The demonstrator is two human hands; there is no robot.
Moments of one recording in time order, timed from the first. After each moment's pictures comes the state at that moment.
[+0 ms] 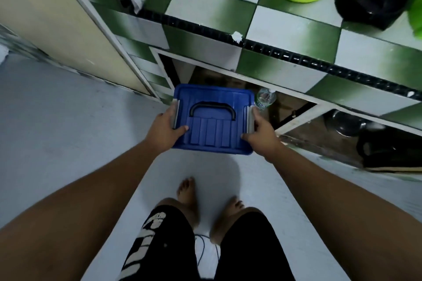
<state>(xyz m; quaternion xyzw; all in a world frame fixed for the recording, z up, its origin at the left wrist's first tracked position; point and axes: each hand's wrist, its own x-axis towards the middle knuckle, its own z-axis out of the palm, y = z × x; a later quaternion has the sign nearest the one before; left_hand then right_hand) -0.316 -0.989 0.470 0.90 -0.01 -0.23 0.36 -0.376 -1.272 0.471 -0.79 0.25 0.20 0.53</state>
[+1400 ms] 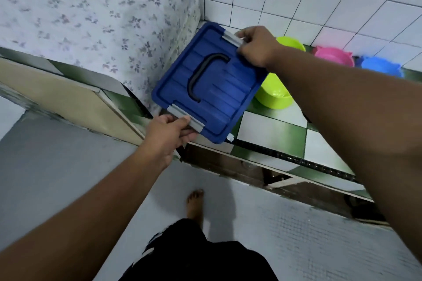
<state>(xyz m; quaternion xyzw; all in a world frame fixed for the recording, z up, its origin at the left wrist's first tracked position) -0.175 -1.060 0.720 0.62 0.24 -0.20 0.72 -0.038 -1.314 0.777 -0.92 0.09 0.03 0.39</state>
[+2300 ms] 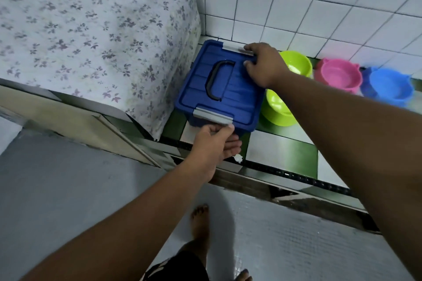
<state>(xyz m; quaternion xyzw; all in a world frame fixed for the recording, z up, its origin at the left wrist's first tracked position) -0.148 -1.128 0.720 0.58 0.20 -0.30 0.73 -0.014 -1.324 0.750 -0.96 0.06 -0.05 0.28</state>
